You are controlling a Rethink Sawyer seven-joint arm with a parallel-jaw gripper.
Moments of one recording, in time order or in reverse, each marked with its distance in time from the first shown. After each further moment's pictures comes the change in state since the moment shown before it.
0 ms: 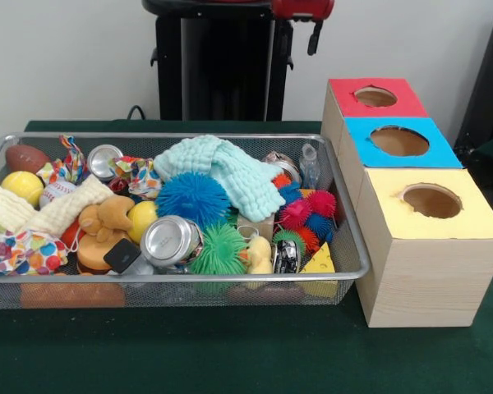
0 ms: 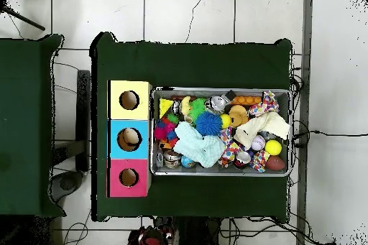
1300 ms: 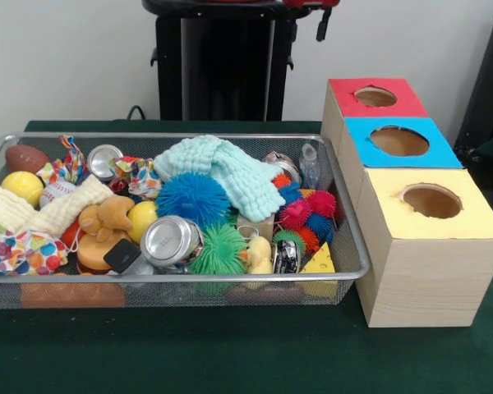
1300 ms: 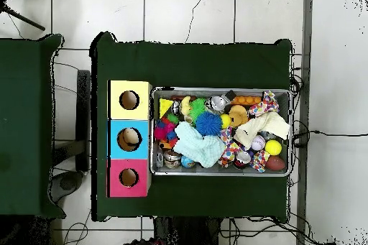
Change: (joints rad) arm 0.052 -0.007 0.017 0.045 0.018 0.012 0.000
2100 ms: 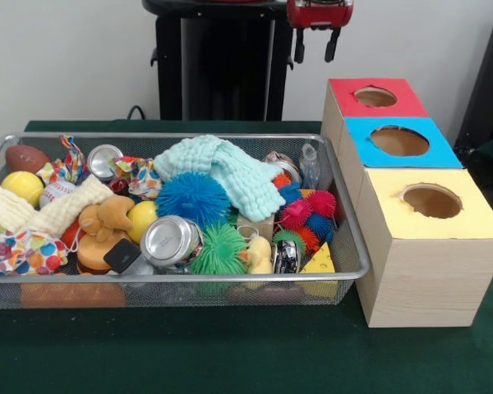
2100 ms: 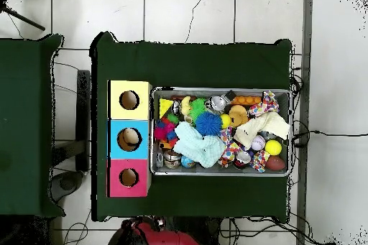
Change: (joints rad) arm -0.019 0.014 0.046 -0.162 0.015 0.143 0.000
